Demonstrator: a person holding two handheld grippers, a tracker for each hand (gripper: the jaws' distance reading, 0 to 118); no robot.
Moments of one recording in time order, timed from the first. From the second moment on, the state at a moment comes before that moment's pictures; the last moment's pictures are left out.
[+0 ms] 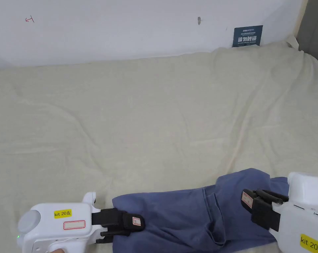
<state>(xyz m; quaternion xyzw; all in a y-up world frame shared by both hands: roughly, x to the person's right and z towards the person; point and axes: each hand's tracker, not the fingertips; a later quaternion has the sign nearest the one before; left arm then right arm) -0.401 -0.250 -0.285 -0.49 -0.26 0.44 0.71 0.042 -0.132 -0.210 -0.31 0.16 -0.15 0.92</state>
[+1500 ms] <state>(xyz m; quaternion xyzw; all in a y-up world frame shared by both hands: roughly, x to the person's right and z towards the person) -0.202 -0.129 -0.337 -0.57 -0.25 0.21 0.75 0.073 -0.126 -0.179 -0.19 0.10 -0.12 0.97</state>
